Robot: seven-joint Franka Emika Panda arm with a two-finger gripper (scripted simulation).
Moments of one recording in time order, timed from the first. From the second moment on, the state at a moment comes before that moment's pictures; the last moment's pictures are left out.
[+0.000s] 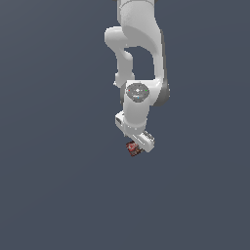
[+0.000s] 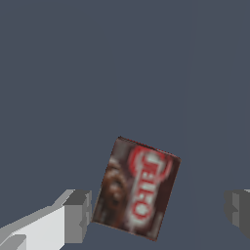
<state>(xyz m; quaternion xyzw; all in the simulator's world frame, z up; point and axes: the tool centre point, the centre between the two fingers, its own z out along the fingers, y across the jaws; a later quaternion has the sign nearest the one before) -0.012 0.038 0.089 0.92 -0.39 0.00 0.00</state>
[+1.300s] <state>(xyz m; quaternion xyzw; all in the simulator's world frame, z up) -0.020 0.059 0.063 0.85 -0.53 0.00 0.00</state>
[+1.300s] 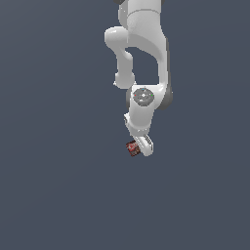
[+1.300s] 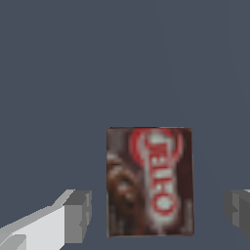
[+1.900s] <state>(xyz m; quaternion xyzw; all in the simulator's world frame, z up) -0.021 0.058 0.019 0.85 -0.53 0.00 0.00</state>
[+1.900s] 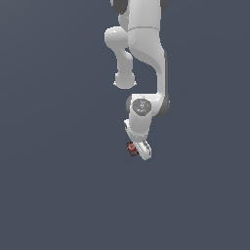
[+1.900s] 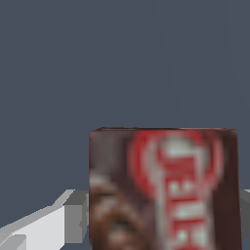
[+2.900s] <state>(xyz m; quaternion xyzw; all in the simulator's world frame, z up) -0.019 0.056 0.026 0.85 -0.53 0.00 0.00</state>
